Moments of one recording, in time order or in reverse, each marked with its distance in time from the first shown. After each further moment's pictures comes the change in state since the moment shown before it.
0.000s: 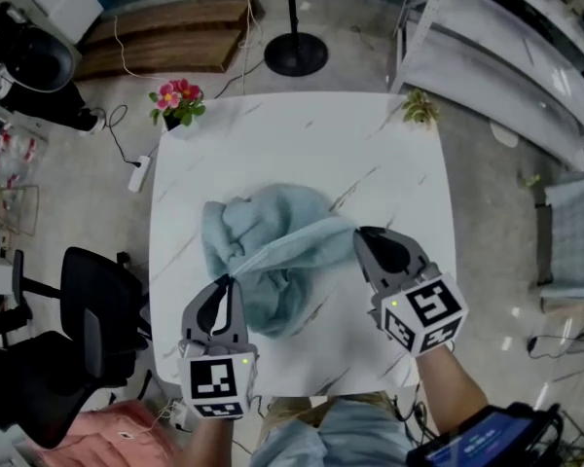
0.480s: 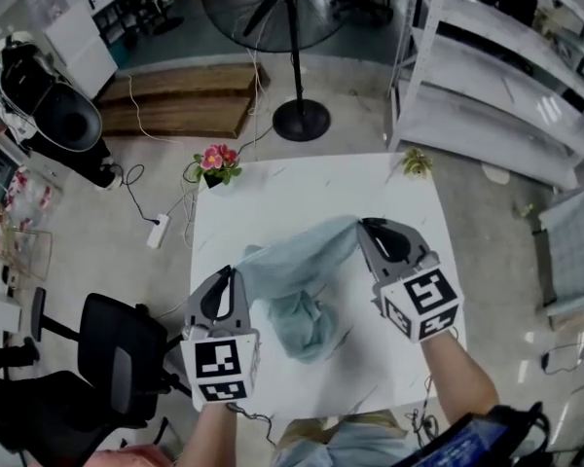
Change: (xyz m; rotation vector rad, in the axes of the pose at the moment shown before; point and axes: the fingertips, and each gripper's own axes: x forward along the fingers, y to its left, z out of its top) left arm -0.014 0.074 0.089 0.066 -0.171 0.034; right arm 0.009 0.033 0.119 -0.204 -0.185 -0.087
